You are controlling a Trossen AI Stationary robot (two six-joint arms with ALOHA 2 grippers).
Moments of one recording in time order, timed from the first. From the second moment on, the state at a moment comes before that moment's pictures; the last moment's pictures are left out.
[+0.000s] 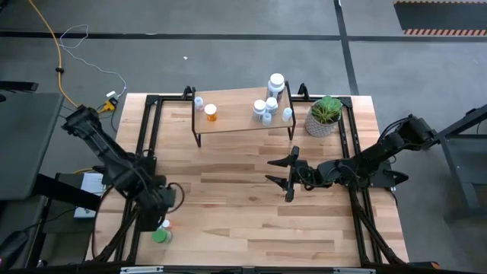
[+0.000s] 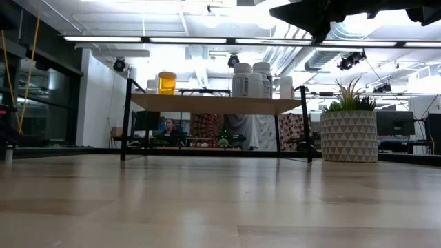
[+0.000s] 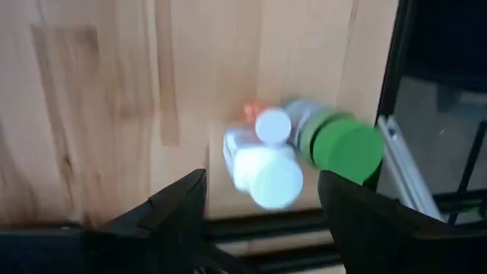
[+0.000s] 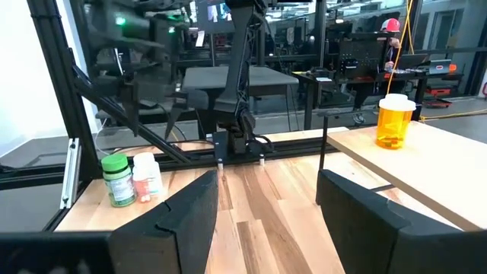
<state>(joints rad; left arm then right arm) -0.67 1.20 0.99 -1.13 0.12 -0.84 0.39 1.31 0.53 0.80 0.55 0.03</state>
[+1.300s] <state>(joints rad) -0.98 1.48 0.99 -1.10 -0.12 -0.64 0.39 1.31 0.53 0.80 0.55 0.03</state>
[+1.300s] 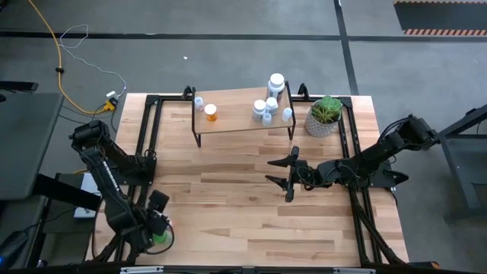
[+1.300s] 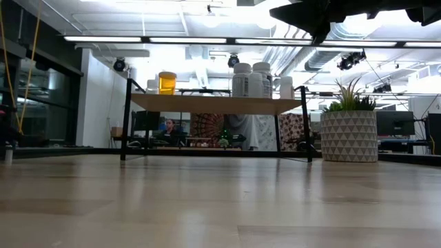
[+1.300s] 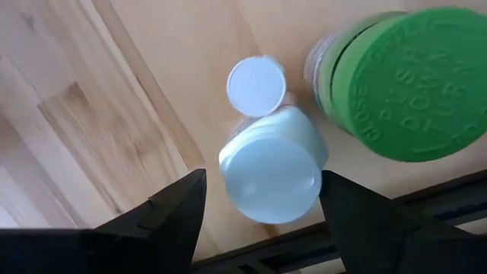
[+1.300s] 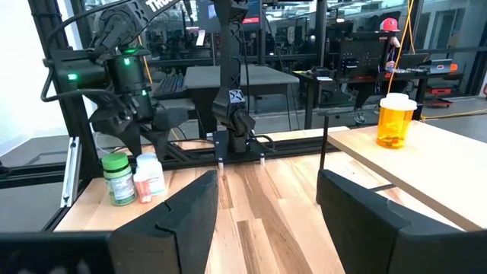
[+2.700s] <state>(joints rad) -0.91 1.48 0.99 -1.10 -0.09 -0.39 0.39 1.31 0.53 0.80 0.55 0.04</state>
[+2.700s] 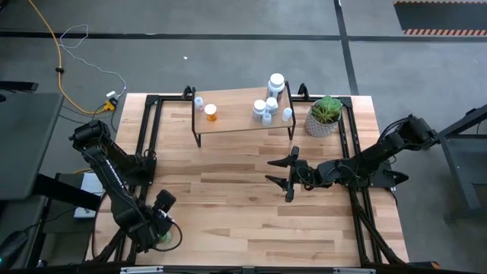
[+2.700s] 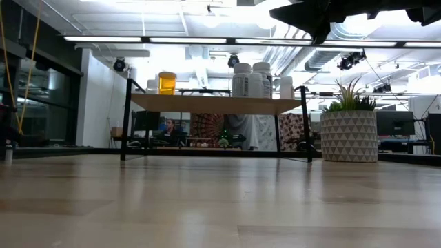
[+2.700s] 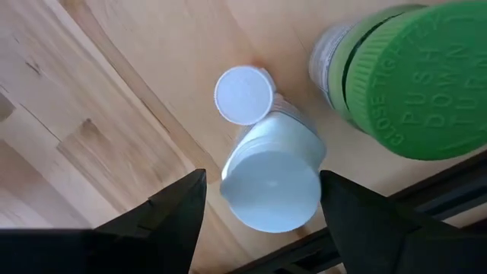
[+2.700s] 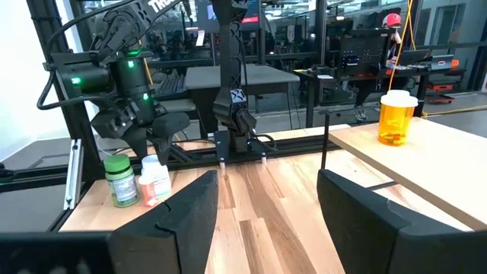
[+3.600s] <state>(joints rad) -0.90 1.48 0.99 -1.10 -0.04 -0.31 0.39 1.31 0.53 0.79 0.55 0.05</state>
